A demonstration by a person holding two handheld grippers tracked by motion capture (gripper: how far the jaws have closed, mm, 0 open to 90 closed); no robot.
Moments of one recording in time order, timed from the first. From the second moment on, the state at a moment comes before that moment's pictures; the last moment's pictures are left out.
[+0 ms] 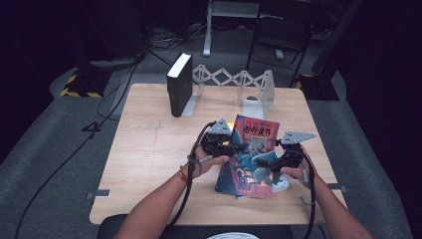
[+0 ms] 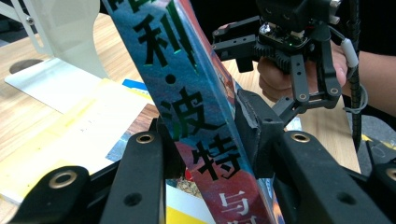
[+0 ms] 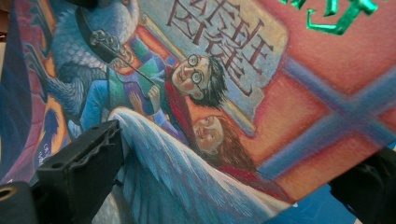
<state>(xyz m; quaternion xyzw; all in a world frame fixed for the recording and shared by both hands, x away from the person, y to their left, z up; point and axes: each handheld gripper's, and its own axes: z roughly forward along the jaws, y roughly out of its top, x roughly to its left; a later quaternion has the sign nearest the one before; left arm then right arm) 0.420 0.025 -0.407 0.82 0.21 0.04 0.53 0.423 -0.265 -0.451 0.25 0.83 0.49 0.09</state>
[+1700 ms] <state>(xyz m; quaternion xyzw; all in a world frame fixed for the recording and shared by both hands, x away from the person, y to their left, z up) 0.392 0.037 -0.366 0.80 0.19 0.06 0.57 0.404 -0.305 -0.421 0.25 0.82 0.51 0.13</state>
